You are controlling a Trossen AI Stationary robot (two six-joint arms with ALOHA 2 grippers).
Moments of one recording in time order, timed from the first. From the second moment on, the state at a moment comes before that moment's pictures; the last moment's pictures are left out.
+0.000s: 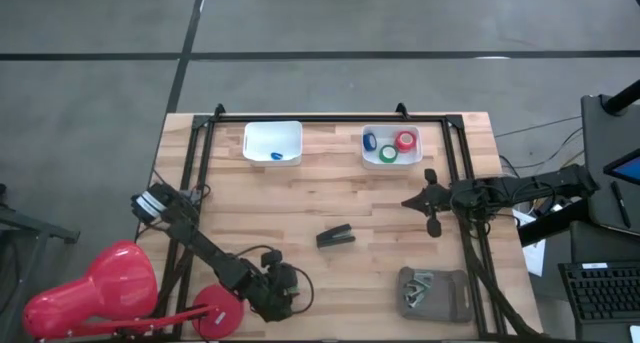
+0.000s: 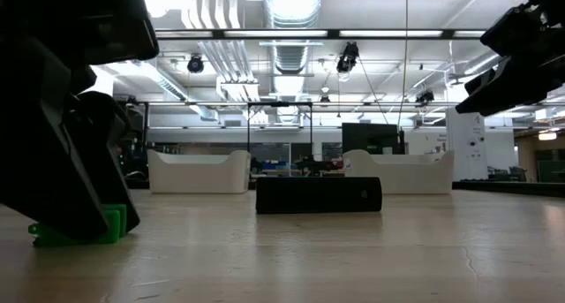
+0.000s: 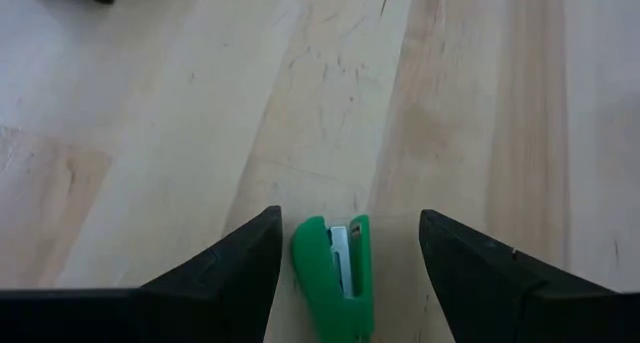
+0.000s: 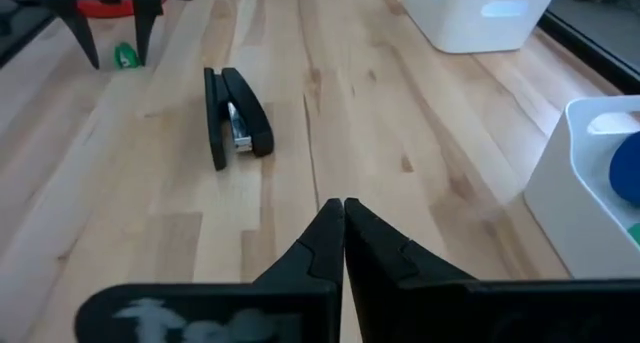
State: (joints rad) left arm -0.72 1.86 1.02 -0.16 -0.44 -0.90; right arm 0.16 0.33 0.18 -0.30 0.21 0.15
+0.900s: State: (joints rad) left arm -0.72 1.86 1.02 -0.25 -0.48 -0.91; right arm 0.16 0.34 0.18 -0.30 0.21 0.16
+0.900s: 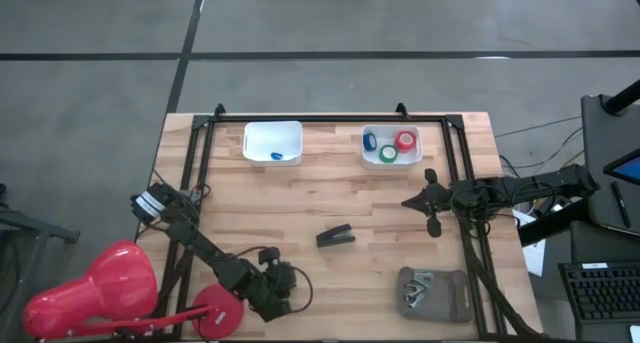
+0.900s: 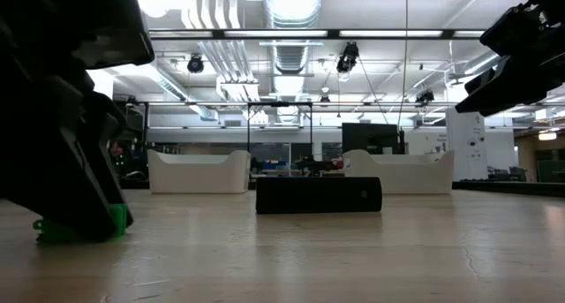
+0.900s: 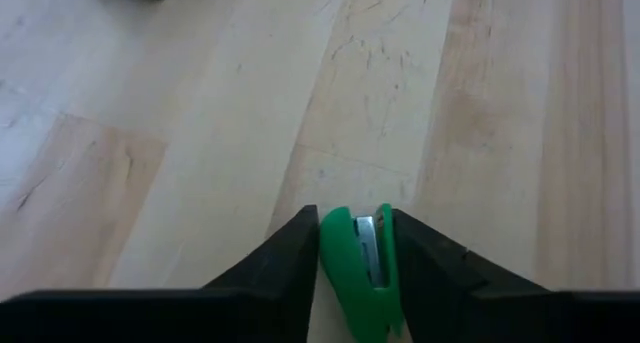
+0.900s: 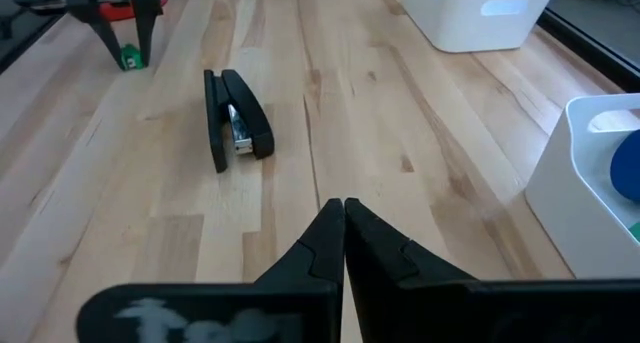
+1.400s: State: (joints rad) left arm -0.67 1.86 1.02 -0.30 -0.78 -0.89; right arm 0.16 0.34 0.18 -0.30 0.21 0.16
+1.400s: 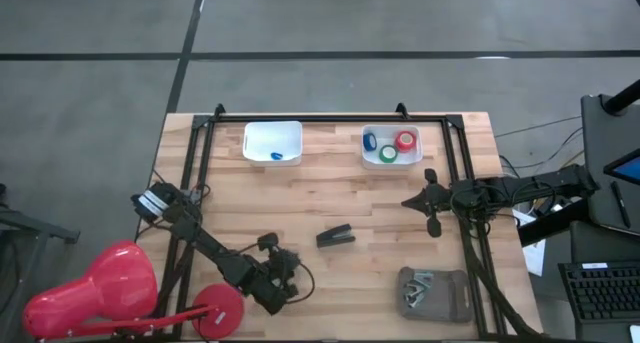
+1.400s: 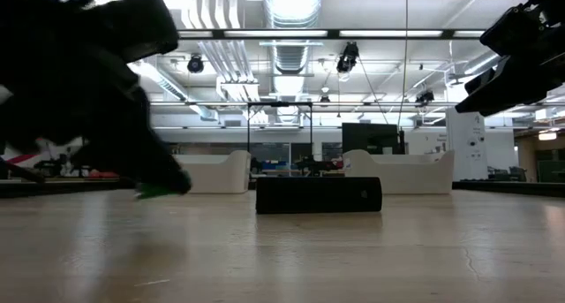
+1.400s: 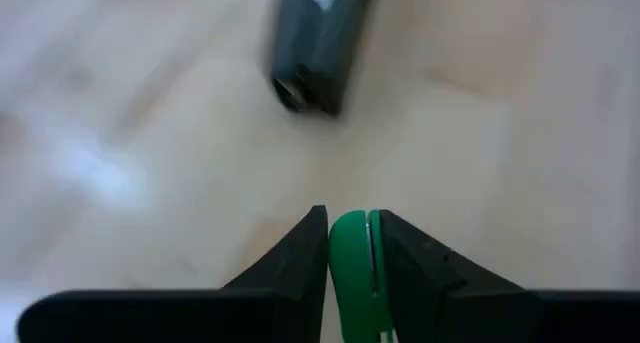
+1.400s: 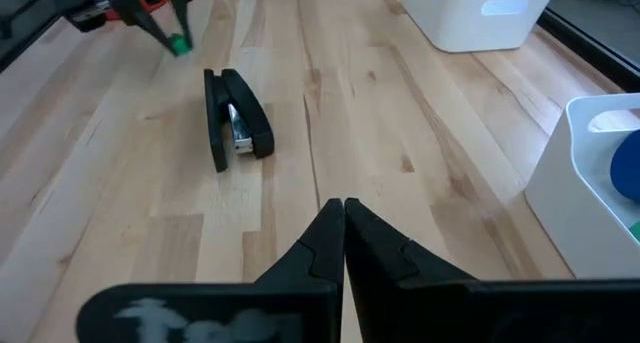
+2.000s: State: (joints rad) left arm -0.28 1.57 1.01 -0.44 -1.09 -0.75; right arm 0.16 0.34 0.18 -0.30 0.21 0.16
